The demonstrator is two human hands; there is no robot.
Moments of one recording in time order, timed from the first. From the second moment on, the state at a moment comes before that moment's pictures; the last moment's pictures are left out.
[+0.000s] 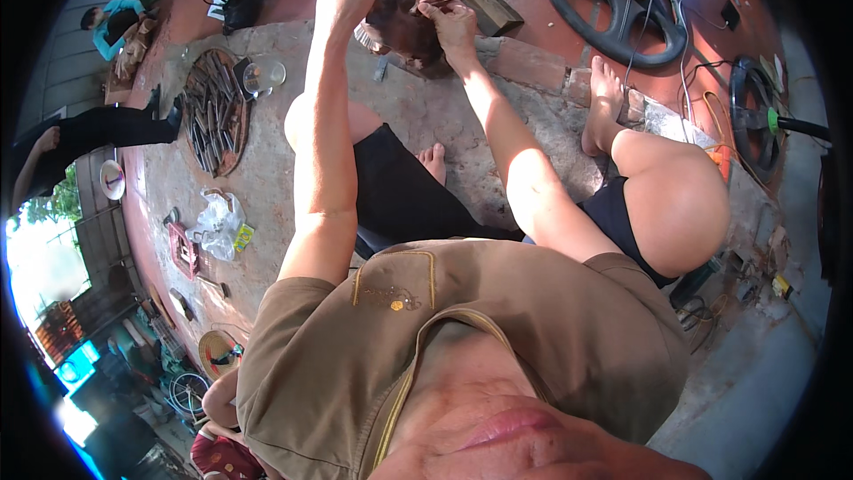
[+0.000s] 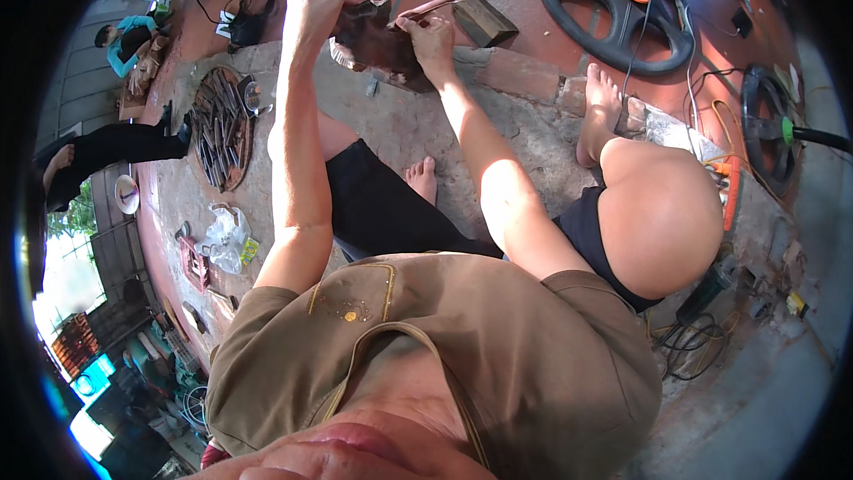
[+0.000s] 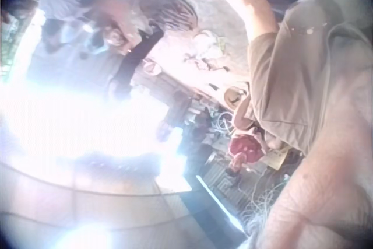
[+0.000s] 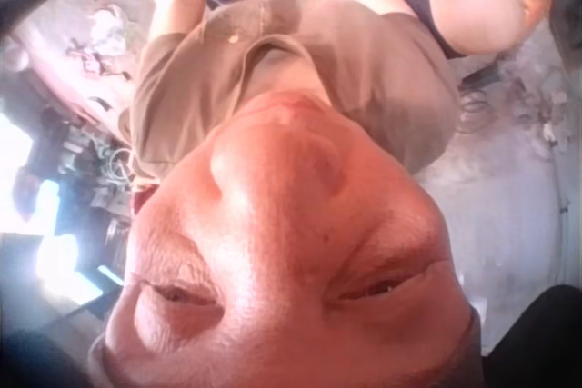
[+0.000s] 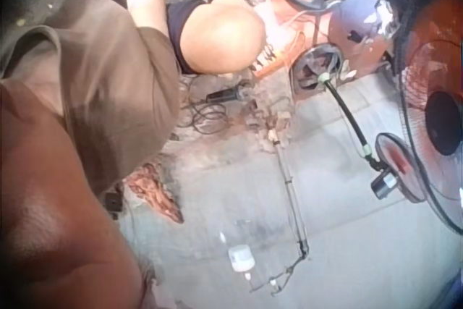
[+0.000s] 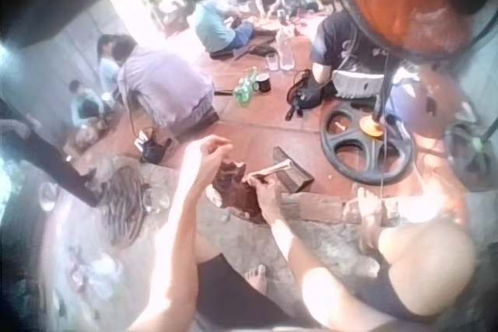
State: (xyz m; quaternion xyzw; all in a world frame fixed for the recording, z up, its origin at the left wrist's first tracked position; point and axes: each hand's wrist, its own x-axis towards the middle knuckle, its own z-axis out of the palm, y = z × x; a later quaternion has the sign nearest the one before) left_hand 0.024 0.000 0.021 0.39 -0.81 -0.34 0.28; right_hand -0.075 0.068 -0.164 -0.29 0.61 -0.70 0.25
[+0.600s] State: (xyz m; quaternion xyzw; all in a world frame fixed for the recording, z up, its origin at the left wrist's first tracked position) left_hand 0.026 0.003 0.020 0.36 -0.88 -0.10 0.31; right_hand -0.098 0.059 -0.145 -0.43 0.55 -0.63 0.33
